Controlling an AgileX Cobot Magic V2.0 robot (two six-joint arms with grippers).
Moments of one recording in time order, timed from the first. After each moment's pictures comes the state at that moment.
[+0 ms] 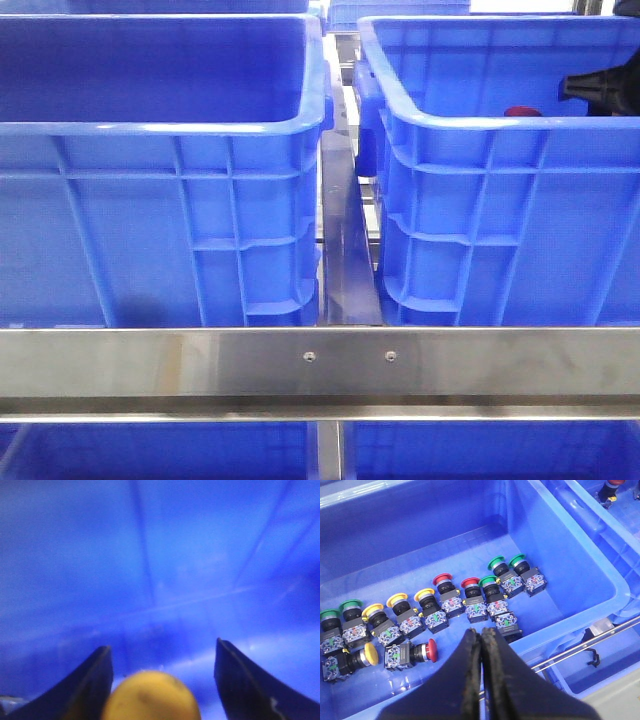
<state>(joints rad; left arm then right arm) -0.83 0.79 -0.98 0.56 0.91 -0.56 -0.05 1.91 -1.28 1.53 -0.16 -1.36</state>
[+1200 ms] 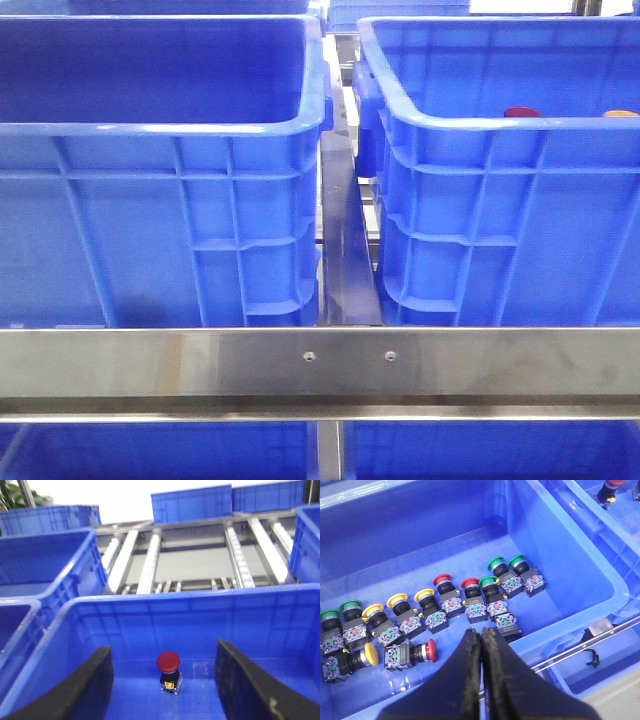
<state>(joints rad) -0.83 0.79 -0.98 0.56 0.91 -0.56 -0.05 0.79 -0.65 1.53 0.11 -1.41</state>
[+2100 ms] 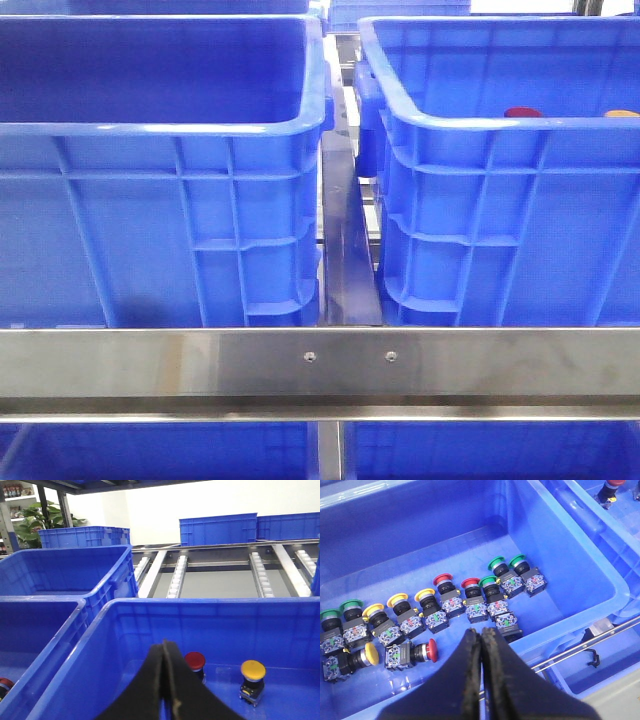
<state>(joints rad) -0.83 0.79 -0.98 0.56 0.91 -0.56 -0.05 0.58 -0.53 1.52 0.20 -1.41</state>
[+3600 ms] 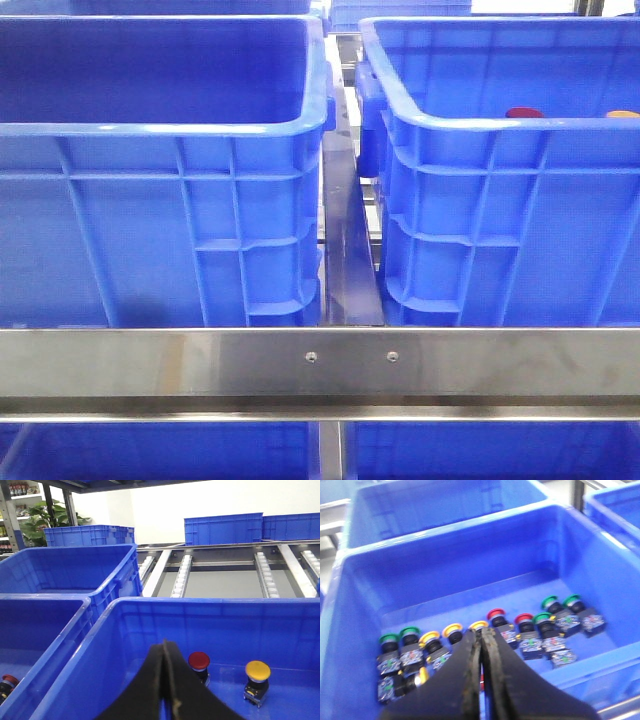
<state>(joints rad) -0.39 0.48 -0.59 0.46 0.43 -0.36 -0.05 0.58 -0.53 1.52 0.21 -1.41</state>
